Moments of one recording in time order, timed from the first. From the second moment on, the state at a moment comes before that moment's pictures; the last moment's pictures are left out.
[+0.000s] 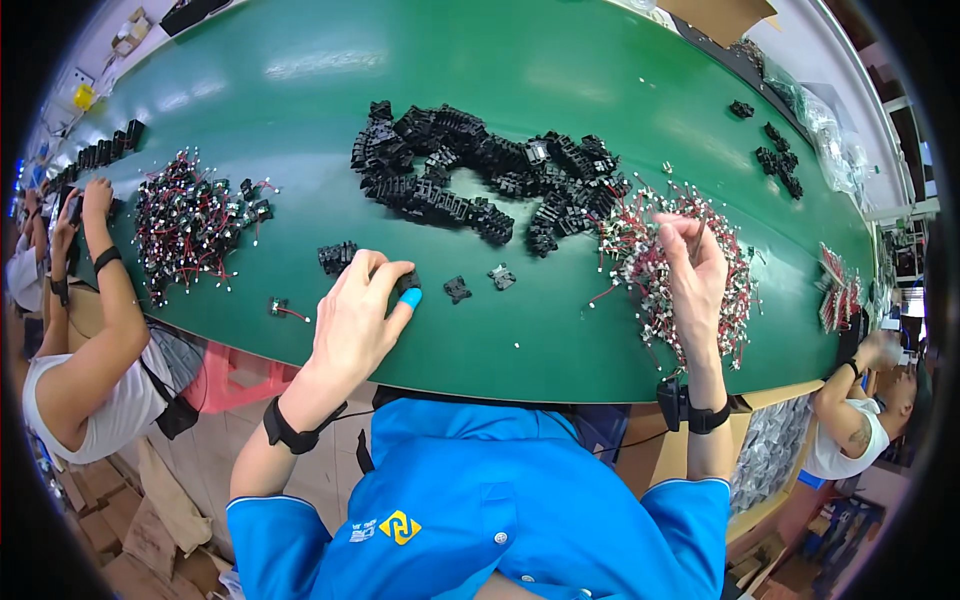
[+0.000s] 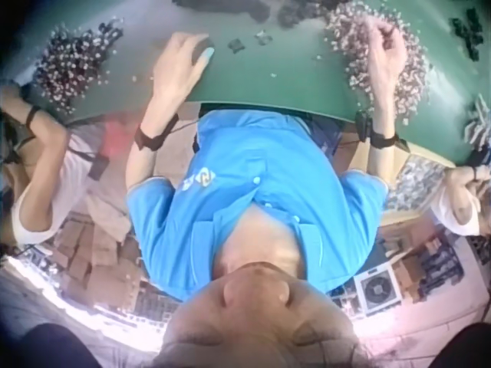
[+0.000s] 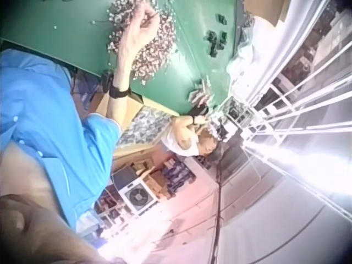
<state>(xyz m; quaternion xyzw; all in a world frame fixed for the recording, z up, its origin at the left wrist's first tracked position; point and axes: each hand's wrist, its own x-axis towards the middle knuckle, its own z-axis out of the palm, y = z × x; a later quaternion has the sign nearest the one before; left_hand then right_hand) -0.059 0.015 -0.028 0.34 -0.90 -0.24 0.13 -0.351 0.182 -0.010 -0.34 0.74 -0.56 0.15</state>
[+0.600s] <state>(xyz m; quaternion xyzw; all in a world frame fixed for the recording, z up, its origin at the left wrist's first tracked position) -0.084 0.042 0.004 0.23 -0.54 -0.80 0.14 -0.313 0.165 0.026 -0.36 0.66 -0.63 0.21</state>
